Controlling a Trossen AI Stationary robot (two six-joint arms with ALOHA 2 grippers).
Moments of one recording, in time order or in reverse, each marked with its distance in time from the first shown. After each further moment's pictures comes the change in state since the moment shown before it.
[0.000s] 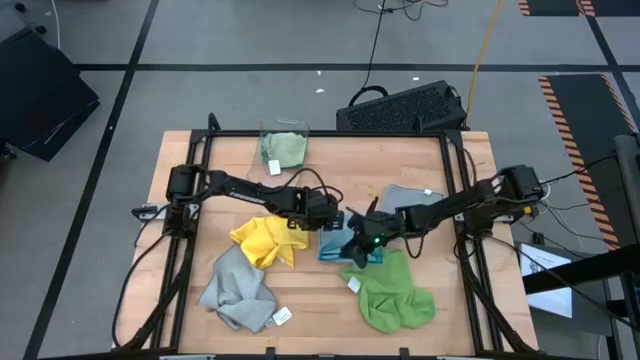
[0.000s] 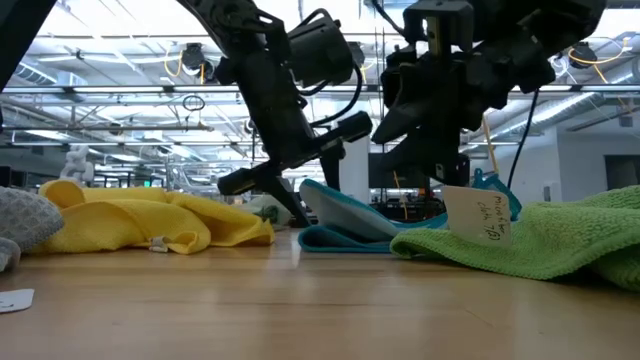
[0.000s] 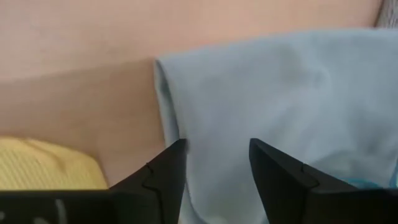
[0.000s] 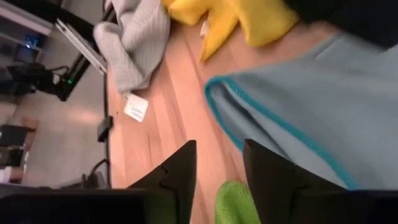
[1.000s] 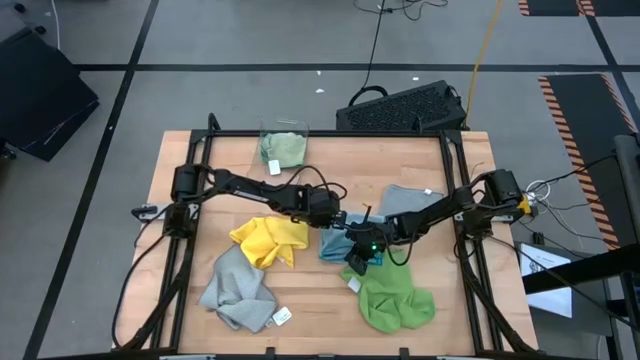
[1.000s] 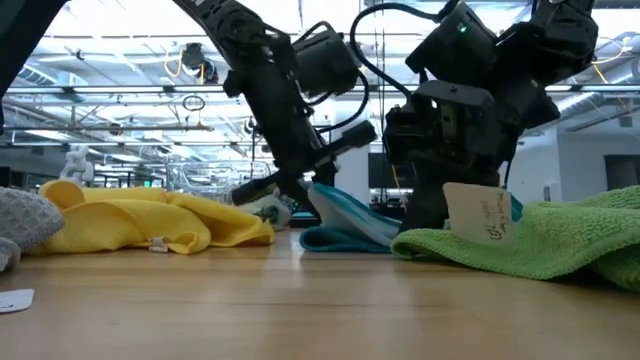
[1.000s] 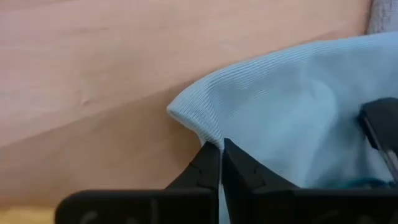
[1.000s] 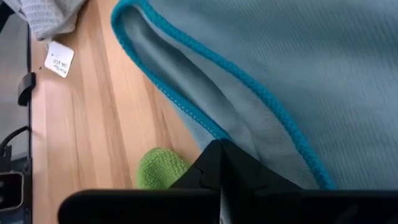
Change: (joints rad) left arm 0.023 0.027 0.006 0.059 0.005 0.152; right arm 0.019 0.182 -0.021 -0.042 -0.009 -0.079
